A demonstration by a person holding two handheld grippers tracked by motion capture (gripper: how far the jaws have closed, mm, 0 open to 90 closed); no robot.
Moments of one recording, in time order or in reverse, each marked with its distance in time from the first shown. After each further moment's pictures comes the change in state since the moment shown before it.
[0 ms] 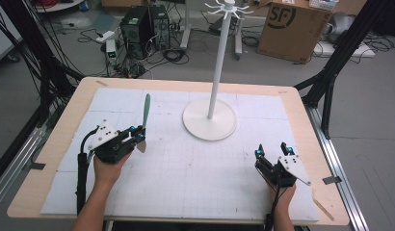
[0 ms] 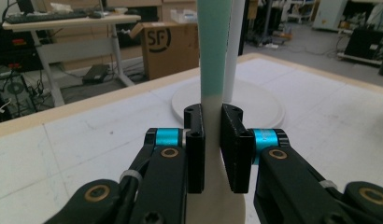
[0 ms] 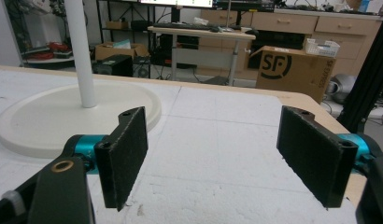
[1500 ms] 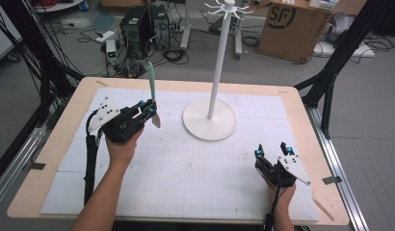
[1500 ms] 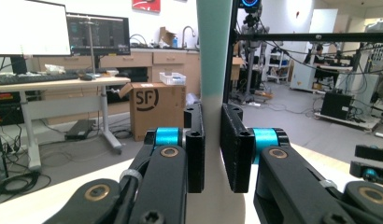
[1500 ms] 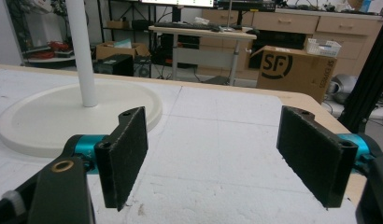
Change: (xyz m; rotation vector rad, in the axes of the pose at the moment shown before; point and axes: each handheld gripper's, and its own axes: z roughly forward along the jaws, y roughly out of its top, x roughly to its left) left arm -0.012 0.061 0.030 -0.227 -0.041 -0.019; right arm 0.000 0.000 0.000 0.000 0.003 -0.006
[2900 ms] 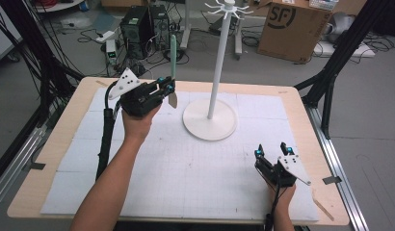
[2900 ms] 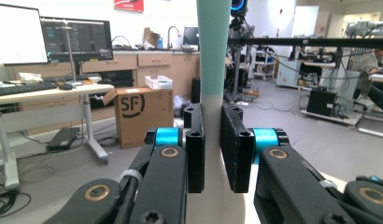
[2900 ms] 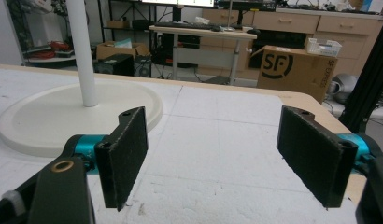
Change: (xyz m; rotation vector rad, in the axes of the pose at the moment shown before) left arm 0.001 0.045 0.061 0.014 -0.066 0.002; right arm 0.000 0.000 0.000 0.002 0.001 -0.001
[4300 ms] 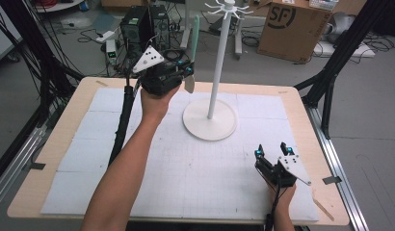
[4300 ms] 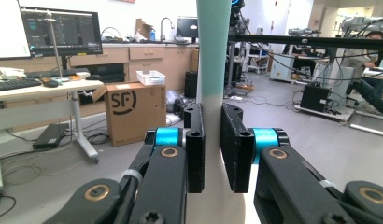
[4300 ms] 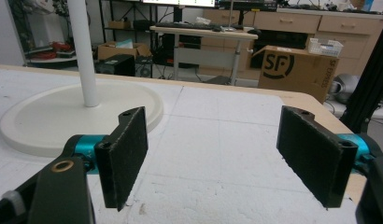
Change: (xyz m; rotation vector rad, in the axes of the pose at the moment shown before) left arm -0.001 0.027 0.062 0.040 -0.032 -0.015; right arm 0.000 0.000 -0.001 0.001 0.007 0.008
